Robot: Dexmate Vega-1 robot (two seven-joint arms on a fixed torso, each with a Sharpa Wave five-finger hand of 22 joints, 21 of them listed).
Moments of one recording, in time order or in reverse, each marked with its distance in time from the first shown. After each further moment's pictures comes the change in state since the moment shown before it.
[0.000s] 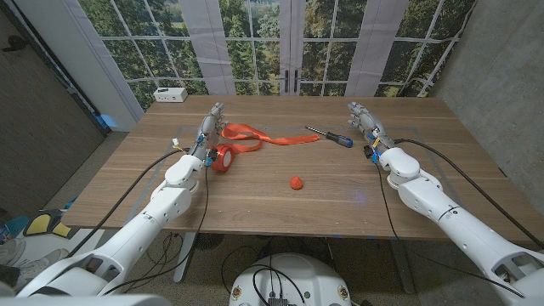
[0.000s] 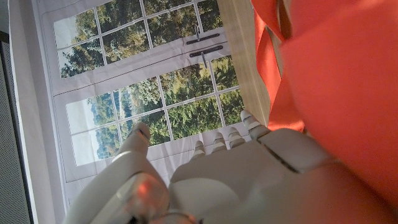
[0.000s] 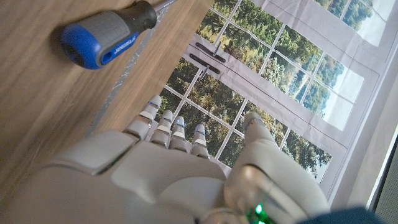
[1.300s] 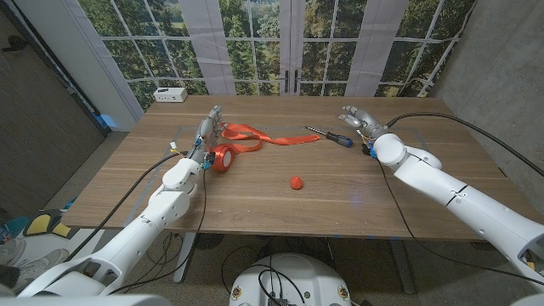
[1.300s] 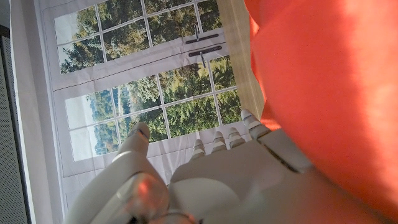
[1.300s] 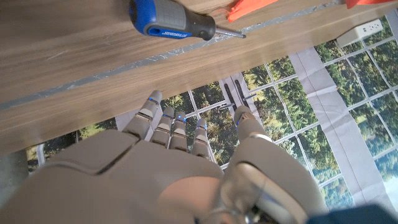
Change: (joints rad) left arm 0.012 -0.002 -0.010 0.021 -0.027 -0.016 -0.031; left_hand 0.000 0.000 0.000 0.000 0.000 0.019 0.002 0.000 0.000 0.011 0.000 -0.008 -0.004 0.004 -0.004 0.000 0.000 0.009 0.009 0.000 0.000; right arm 0.111 -0.160 -0.184 -0.318 -0.416 -0.601 -0.063; right_hand 0.082 0.045 0.065 0.010 0.000 0.079 -0.004 0.008 0.000 0.047 -0.035 0.013 0.000 0.045 -0.052 0.018 -0.002 0.036 -0.033 0.009 0.000
